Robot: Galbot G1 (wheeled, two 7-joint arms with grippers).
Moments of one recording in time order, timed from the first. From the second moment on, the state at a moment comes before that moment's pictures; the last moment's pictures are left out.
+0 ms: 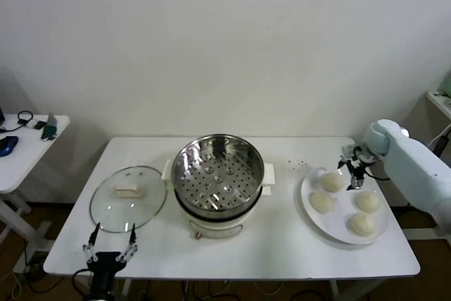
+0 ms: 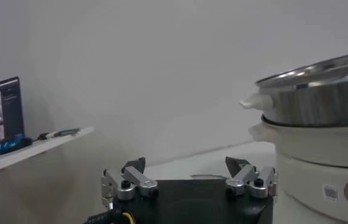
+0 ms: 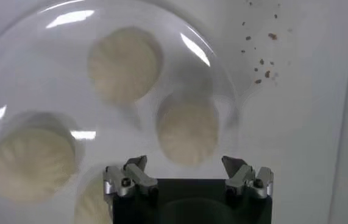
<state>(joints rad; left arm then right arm) 1.72 -1.49 -0.71 -1.89 0.09 -0.27 -0.05 -0.03 0.94 -0.49 0.66 -0.49 0.11 -1.17</state>
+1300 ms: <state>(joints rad) 1.75 -1.50 -0.72 -1.89 0.07 -0.29 -0.05 0.05 1.02 -0.51 0.59 -0.54 0.19 -1.22</state>
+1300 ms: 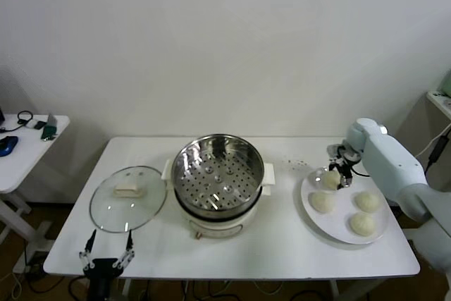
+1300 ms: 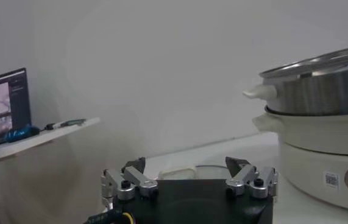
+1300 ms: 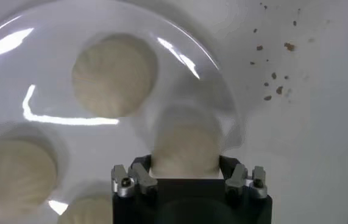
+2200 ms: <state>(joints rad) 1.80 -1.50 -0.73 -1.91 0.06 -0.30 -0.07 0.52 1.17 -1.04 1.13 -0.32 0.39 -1.25</state>
